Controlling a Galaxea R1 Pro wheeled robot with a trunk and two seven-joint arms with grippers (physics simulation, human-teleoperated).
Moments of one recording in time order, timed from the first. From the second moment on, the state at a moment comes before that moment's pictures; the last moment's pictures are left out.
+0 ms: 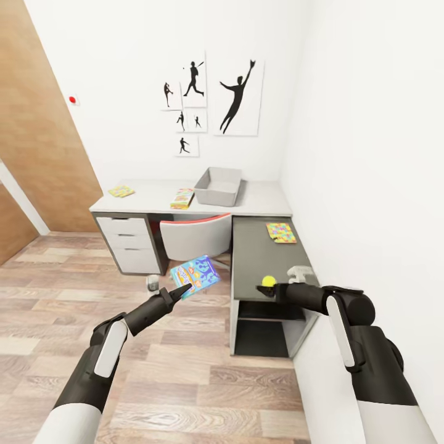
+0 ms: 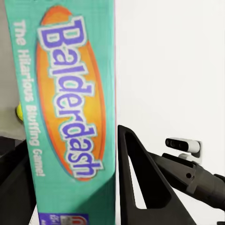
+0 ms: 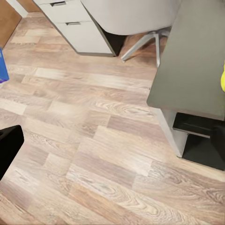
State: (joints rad) left arm -0.53 -0.04 0.18 -1.10 0.65 0.73 -0.79; right arm -0.55 -0.02 -0.05 -1.55 -0.05 1.04 0.53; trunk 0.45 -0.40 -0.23
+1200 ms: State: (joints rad) left arm -0.53 -0.04 0.18 -1.11 0.65 0.73 -0.79; right arm -0.55 -0.02 -0.05 -1.55 -0.05 1.04 0.53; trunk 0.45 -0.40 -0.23
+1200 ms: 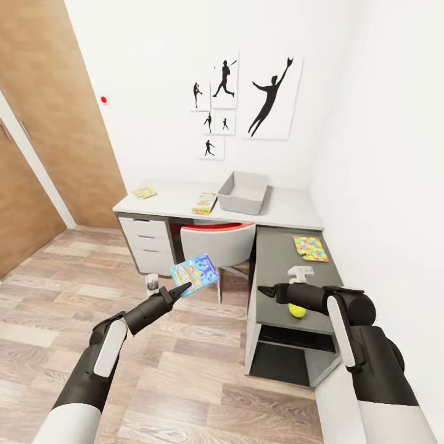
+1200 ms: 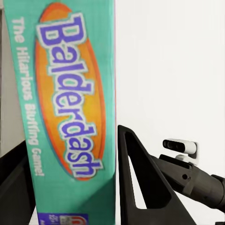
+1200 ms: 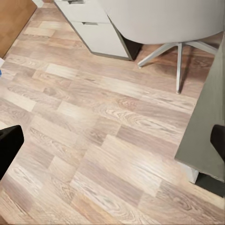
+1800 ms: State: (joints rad) left arm -0.52 -0.04 0.18 -1.12 0.65 0.73 -0.79; right arm -0.55 -0.02 -0.05 -1.55 -0.05 1.04 0.53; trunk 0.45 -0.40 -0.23
